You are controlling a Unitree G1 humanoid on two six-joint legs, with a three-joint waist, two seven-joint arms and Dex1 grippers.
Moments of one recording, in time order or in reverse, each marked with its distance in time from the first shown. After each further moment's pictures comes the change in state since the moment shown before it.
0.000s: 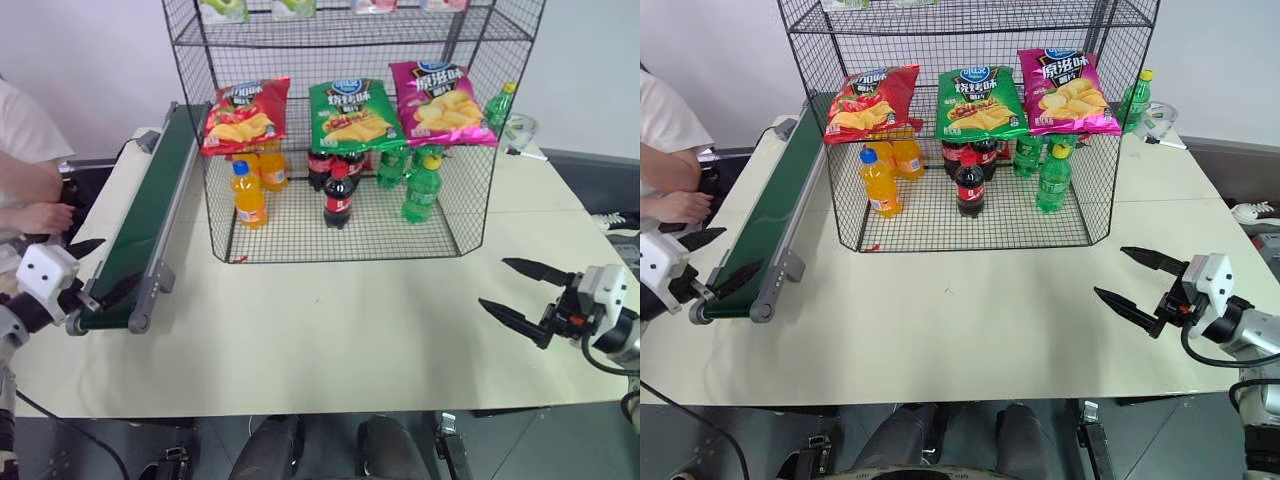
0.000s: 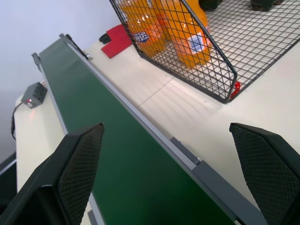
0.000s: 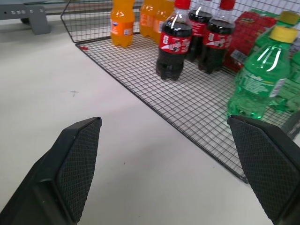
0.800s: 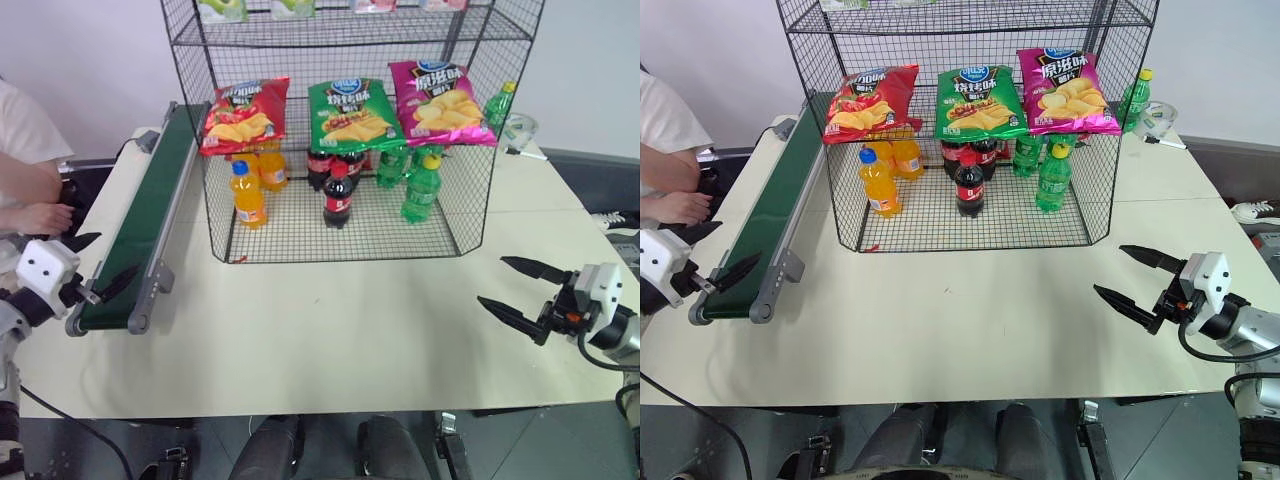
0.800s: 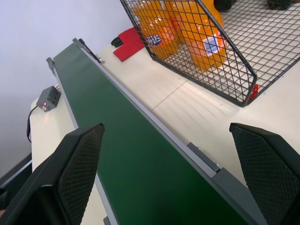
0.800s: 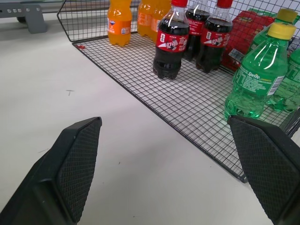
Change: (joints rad) left arm -0.049 -0.005 -0.011 0.078 0.014 -0.049 0.009; right arm -0.027 0.000 0.010 0.034 -0.006 -0.025 0.000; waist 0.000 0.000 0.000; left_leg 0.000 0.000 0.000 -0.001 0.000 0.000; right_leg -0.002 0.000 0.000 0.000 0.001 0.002
